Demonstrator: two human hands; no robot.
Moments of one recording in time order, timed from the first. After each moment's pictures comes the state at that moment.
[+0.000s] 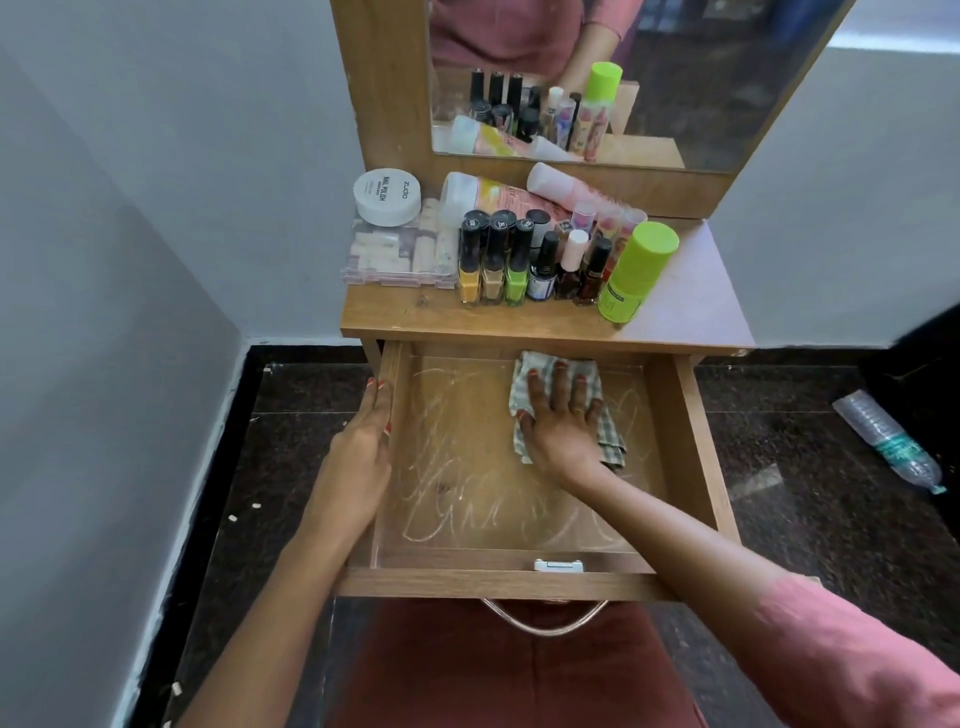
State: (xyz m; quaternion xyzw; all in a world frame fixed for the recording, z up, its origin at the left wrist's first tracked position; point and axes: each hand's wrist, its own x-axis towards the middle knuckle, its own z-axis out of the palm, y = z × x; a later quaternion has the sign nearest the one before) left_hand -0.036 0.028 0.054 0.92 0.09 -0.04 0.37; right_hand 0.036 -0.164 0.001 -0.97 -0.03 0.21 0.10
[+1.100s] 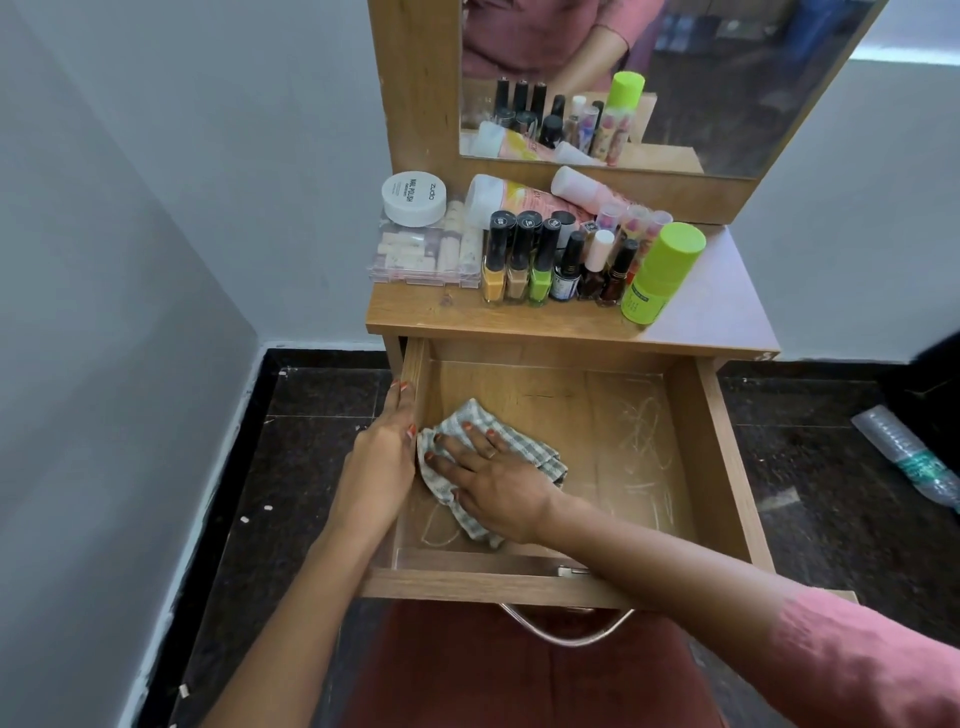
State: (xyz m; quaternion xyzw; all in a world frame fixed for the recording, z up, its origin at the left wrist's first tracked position) left_hand -0.039 0.027 0.053 0.92 0.10 -0.05 0.37; right_hand -0.007 -0.113 0.009 -0.89 -0.40 0.22 0.00
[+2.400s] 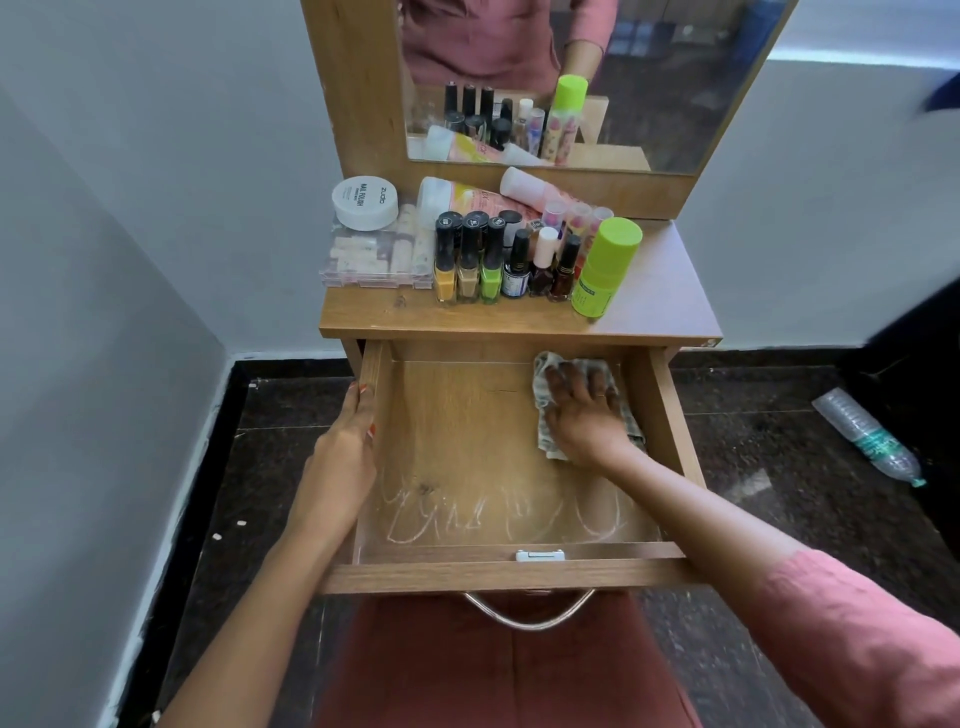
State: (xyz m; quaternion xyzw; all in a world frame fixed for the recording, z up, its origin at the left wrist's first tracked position) left_hand -0.039 0.022 0.051 0.94 0.10 -0.04 0.34; right_hand 0.045 -0.211 0.005 -0.98 -0.04 0.20 0.06
